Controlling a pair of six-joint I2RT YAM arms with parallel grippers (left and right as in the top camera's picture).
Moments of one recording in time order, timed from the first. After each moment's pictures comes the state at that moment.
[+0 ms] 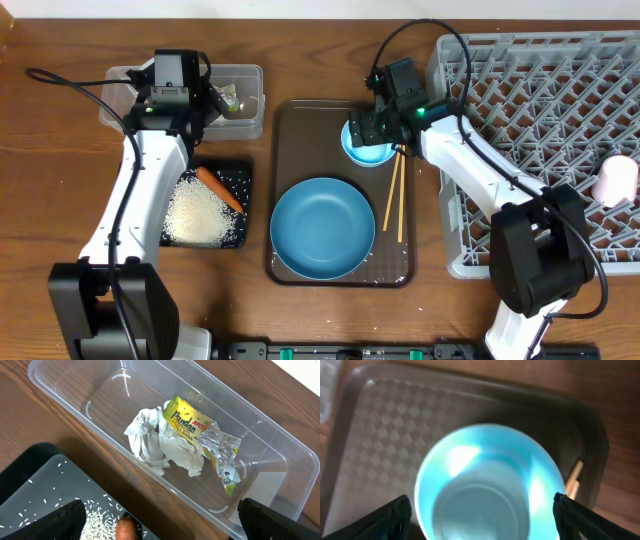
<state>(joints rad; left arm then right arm) -0.02 1.64 1.32 -0.65 -0.29 -0.64 0.42 1.94 1.44 -0.54 -0.06 0.26</state>
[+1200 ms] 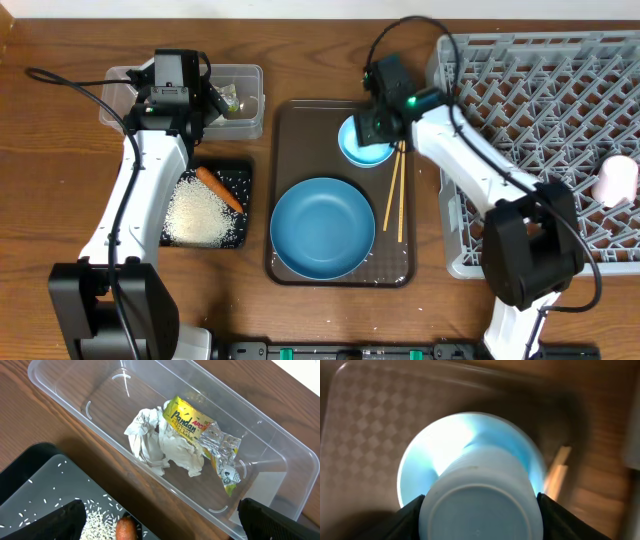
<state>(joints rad) -0.02 1.64 1.32 -0.65 -0.29 -0.64 0.44 1.99 1.57 -0.72 0.03 0.27</state>
